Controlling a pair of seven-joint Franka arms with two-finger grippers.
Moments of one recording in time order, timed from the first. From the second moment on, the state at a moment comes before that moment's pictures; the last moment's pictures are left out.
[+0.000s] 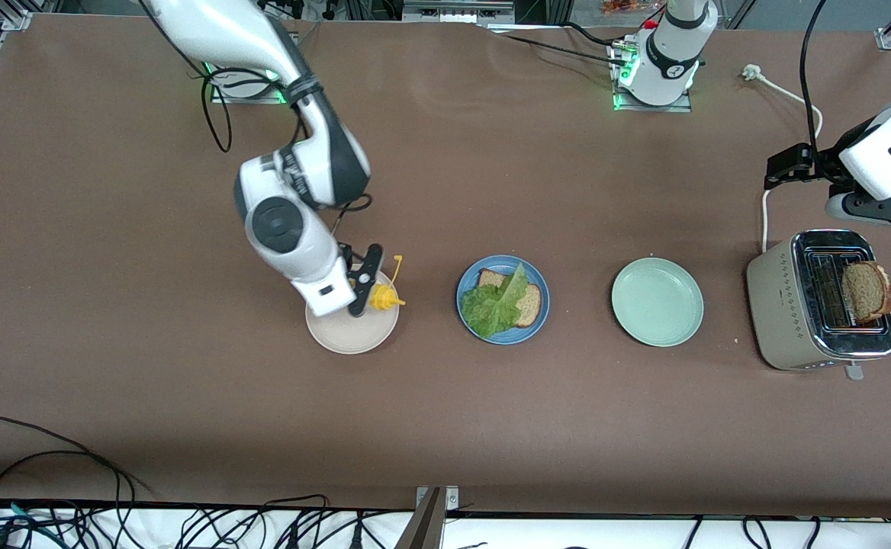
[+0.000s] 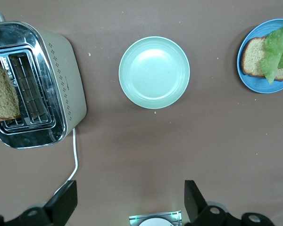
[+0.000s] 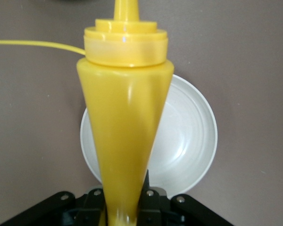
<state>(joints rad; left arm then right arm) 0.11 0.06 -0.13 -1.57 0.01 1.45 0.11 0.76 0.61 -0.30 -1.50 0.13 2.04 -0.87</state>
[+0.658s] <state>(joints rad) 0.11 0.06 -0.13 -1.57 0.01 1.44 0.11 1.17 0.84 -0.61 -1.29 0.02 1.84 -0.71</state>
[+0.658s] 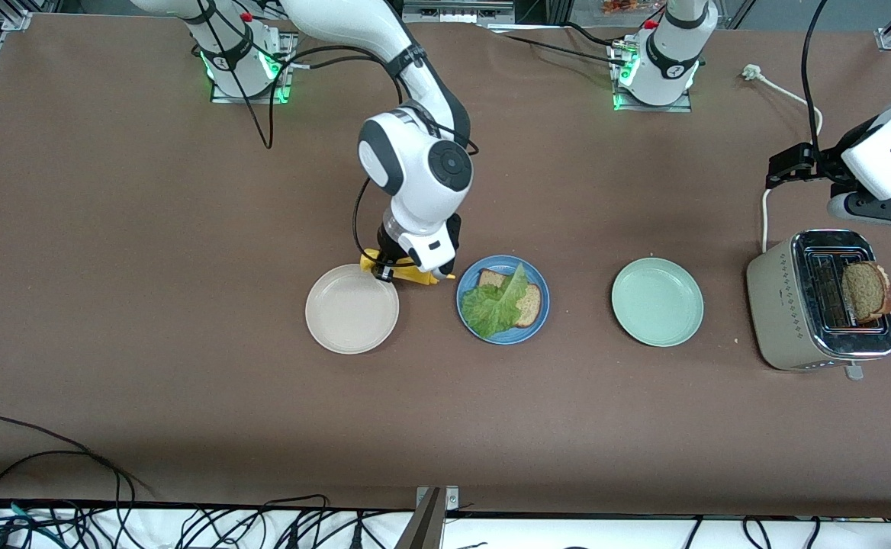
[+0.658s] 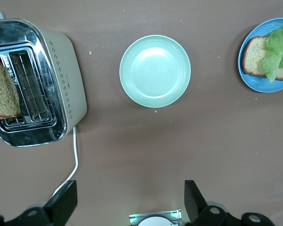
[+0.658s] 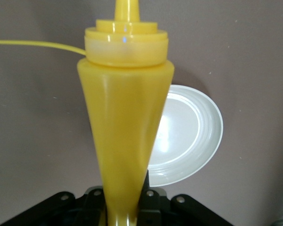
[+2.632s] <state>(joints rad) 0.11 0.06 -0.13 -1.56 0.01 1.44 0.11 1.22 1.05 -0.67 -1.07 0.05 1.76 -0.63</state>
